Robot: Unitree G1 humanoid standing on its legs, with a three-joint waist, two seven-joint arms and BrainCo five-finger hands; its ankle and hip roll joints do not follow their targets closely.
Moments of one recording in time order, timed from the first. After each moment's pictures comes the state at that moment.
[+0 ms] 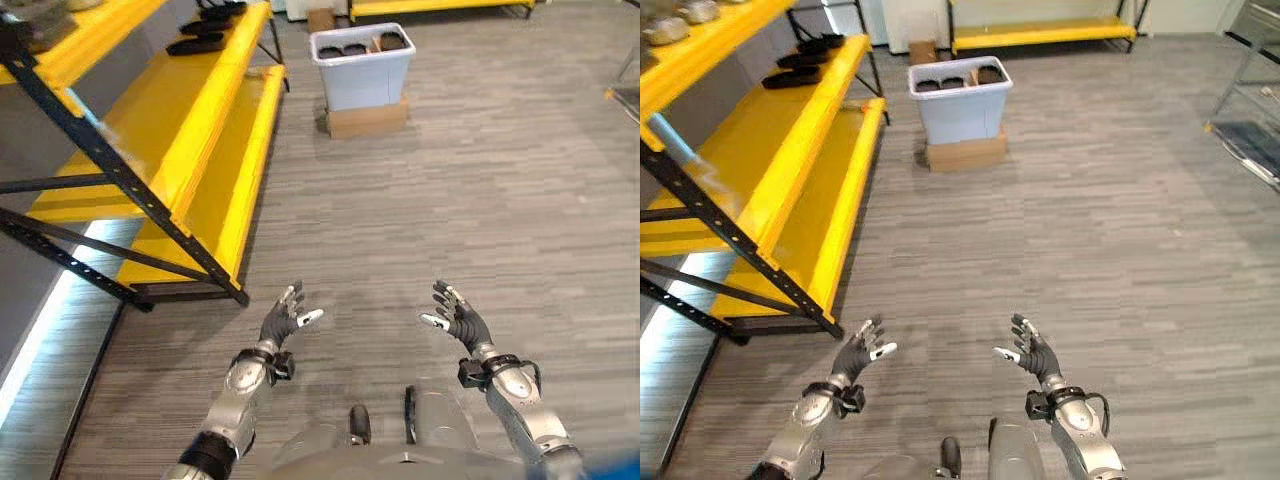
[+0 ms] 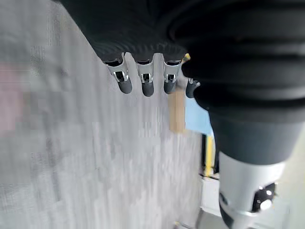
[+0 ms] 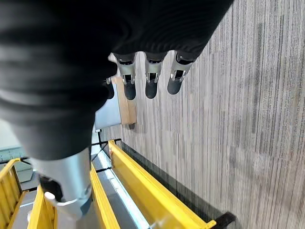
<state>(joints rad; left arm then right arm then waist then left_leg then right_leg) -0.03 0.29 -0.28 0.46 -0.46 -0.20 -0.02 0.12 -0.36 0.29 0.29 0.41 -0.16 0.02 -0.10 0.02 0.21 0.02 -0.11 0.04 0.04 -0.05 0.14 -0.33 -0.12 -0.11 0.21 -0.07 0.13</state>
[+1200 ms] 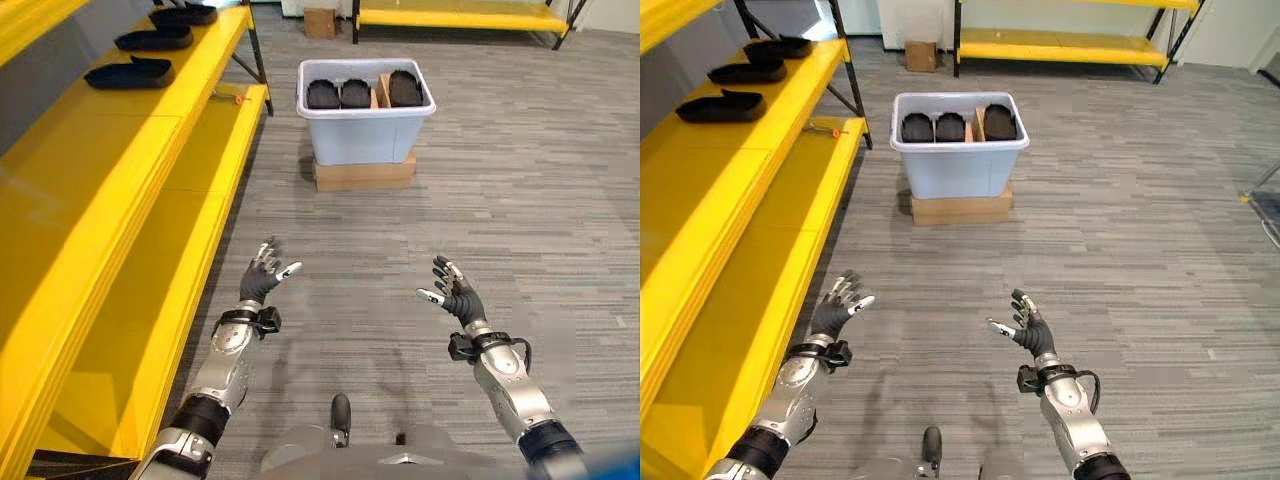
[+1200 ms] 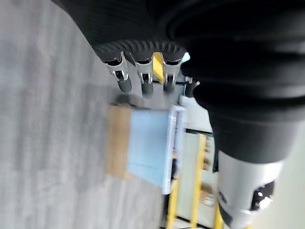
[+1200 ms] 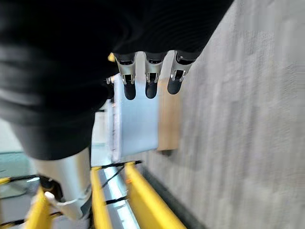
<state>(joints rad) -0.10 0.32 -0.23 0.41 -0.53 -0.22 0.09 0.01 -0.34 0.26 0.34 0.37 -0.18 -0.05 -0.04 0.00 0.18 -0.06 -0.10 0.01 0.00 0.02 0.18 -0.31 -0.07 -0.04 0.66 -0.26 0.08</state>
